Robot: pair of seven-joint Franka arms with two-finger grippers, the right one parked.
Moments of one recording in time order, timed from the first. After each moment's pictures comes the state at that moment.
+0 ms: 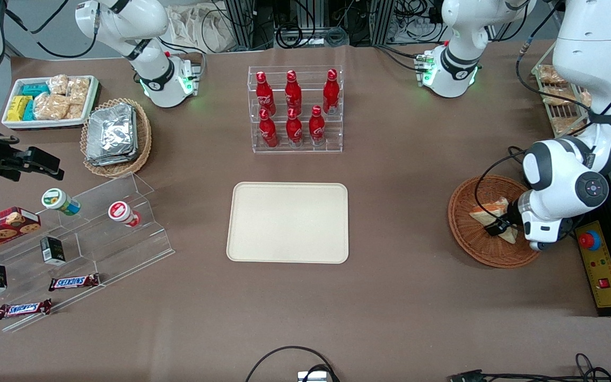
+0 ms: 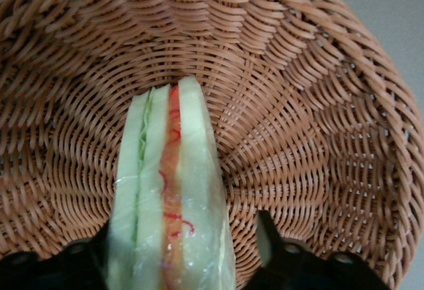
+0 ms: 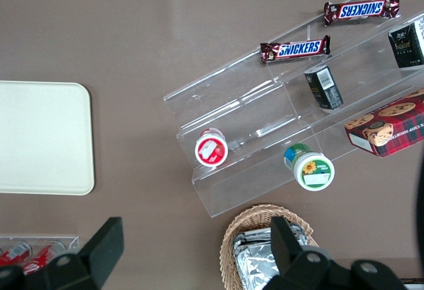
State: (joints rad) arm 0.12 0.40 -0.05 -2.07 -0.04 2.38 -0.55
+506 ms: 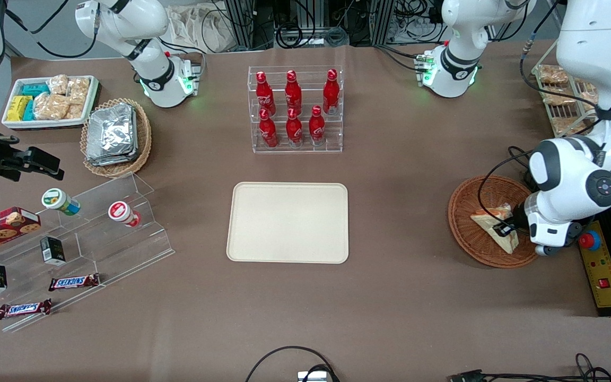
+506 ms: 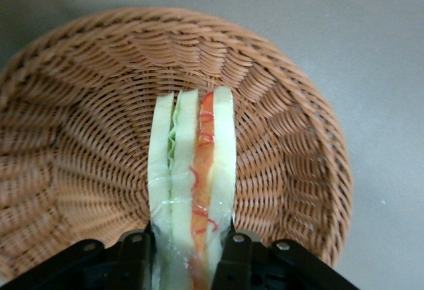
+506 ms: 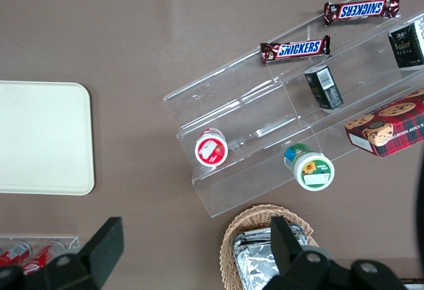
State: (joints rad) arm 0.12 0.36 -0.06 -1.98 -0.03 2.25 -0.49
